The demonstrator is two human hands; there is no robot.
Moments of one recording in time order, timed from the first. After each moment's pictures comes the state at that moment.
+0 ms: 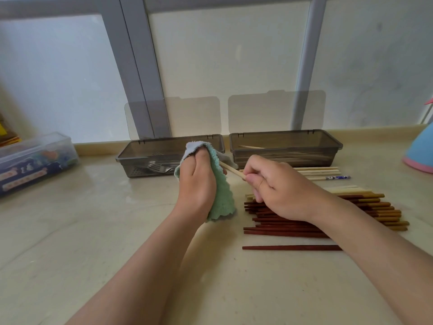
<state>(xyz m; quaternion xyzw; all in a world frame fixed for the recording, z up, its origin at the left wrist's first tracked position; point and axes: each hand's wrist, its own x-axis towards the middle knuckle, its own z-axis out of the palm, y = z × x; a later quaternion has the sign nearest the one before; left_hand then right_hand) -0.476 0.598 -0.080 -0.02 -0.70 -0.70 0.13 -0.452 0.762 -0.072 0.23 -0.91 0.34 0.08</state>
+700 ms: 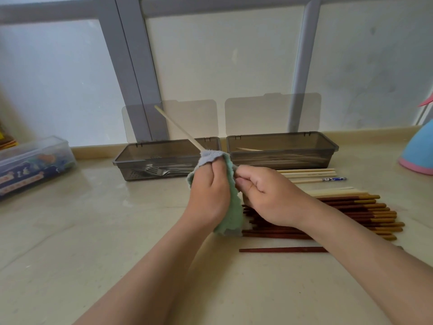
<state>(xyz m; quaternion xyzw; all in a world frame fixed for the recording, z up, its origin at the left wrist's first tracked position) -0.467 0.610 -0.087 -0.13 -0.75 -0.62 0.16 -0.453 0.750 -0.080 0.23 -0.89 0.40 0.06</state>
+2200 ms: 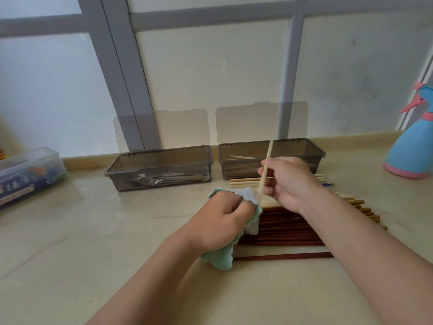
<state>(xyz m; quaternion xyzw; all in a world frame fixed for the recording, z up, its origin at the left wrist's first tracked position) -0.448 0.610 -0.083 -0.29 -0.84 -0.45 -0.05 -0.488 0.782 -0.069 -0.16 -0.63 0.76 0.06</state>
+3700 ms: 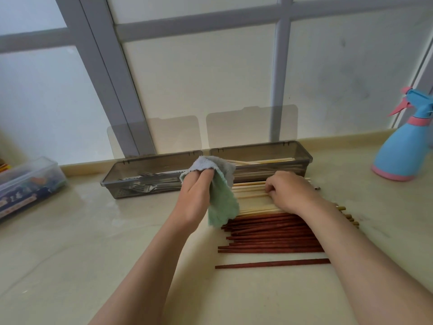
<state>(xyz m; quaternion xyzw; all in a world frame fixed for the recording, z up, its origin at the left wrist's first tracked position) -0.485 0.626 -0.060 -0.12 -0.73 -0.67 0.05 -0.501 0.844 -0.084 0.00 -1.00 0.09 0.04</state>
